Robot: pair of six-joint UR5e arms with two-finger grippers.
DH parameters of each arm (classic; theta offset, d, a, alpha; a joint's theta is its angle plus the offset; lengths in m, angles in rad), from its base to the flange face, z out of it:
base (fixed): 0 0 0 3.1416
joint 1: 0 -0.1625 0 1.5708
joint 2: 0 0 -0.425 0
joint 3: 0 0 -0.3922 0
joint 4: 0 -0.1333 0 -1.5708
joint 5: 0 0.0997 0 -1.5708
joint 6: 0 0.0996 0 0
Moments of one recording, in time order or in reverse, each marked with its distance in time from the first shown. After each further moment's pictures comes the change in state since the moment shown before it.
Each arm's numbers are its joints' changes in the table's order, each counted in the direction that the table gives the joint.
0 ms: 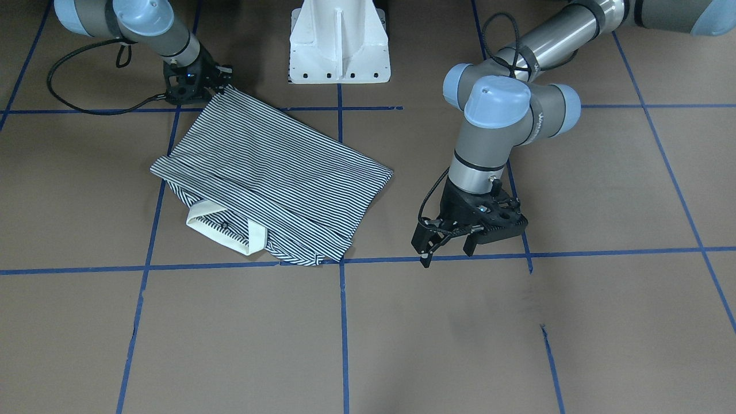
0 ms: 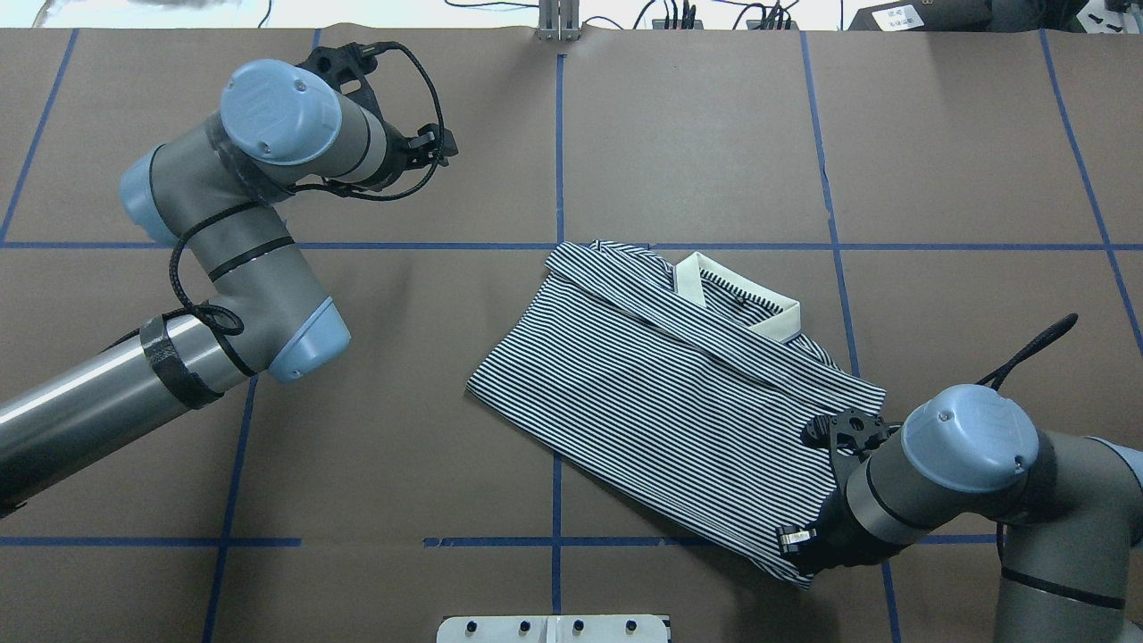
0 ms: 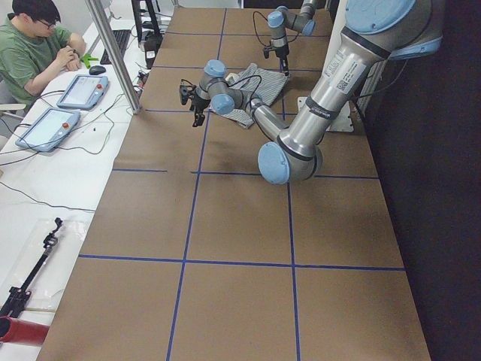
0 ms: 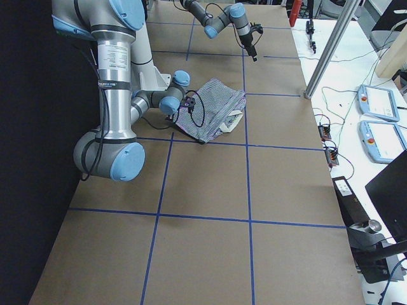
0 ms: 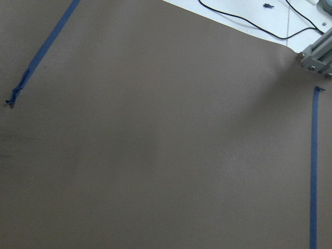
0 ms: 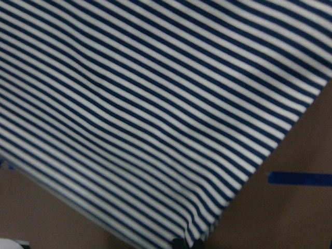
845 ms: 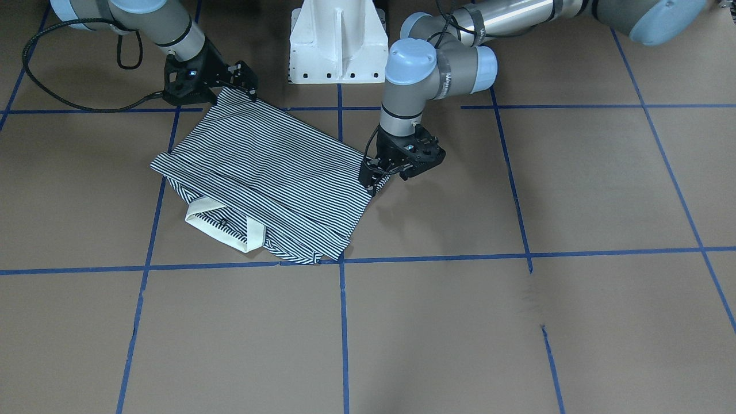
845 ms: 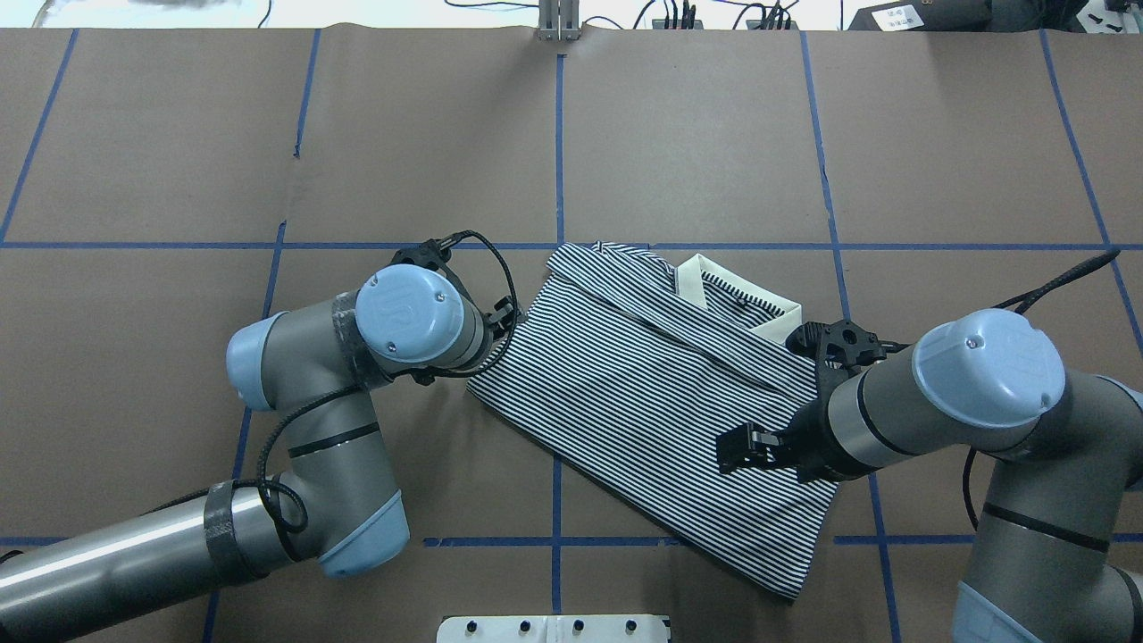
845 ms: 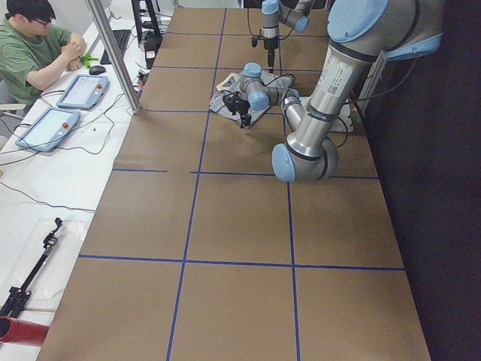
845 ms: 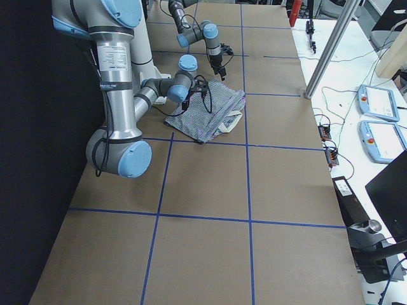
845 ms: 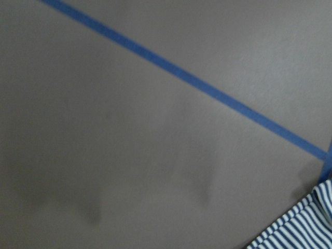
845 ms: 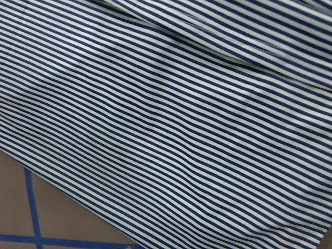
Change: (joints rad) left arm -0.297 -0.017 0.098 -0.196 0.057 -0.432; right arm -0.137 -0.120 -0.029 -0.007 -0.078 0.052
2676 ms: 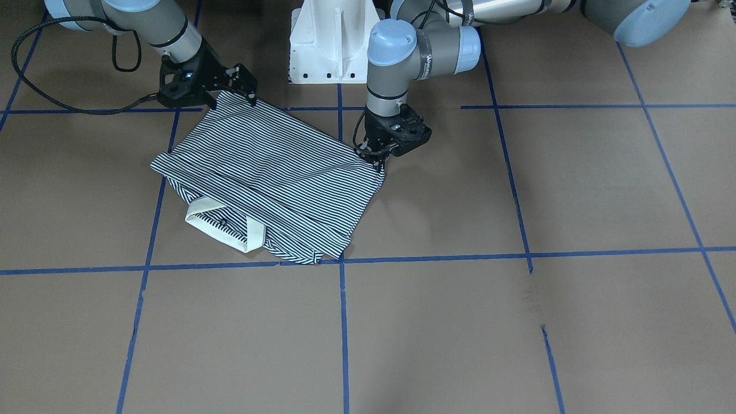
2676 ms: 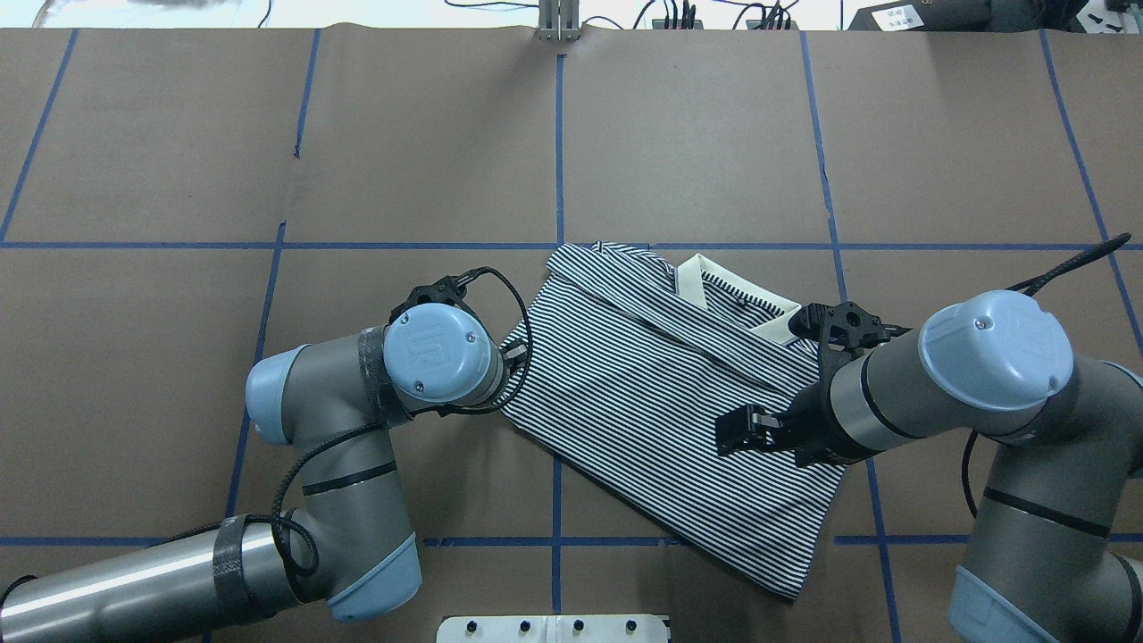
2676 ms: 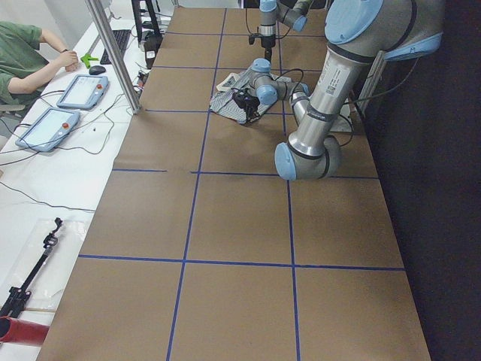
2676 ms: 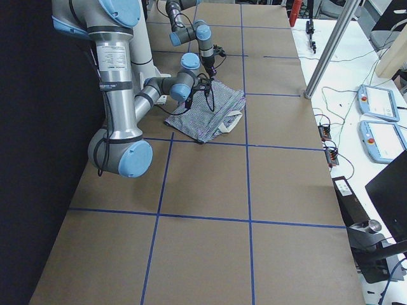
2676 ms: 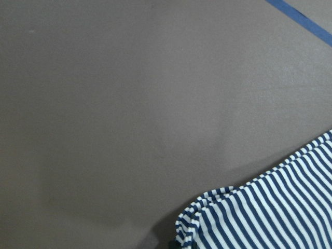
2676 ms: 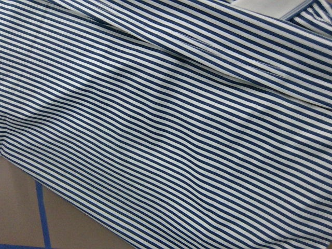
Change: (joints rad) left arm -0.038 0.007 0.060 -0.099 0.000 -0.012; right arm -0.023 -0.010 0.001 0.000 0.001 0.000
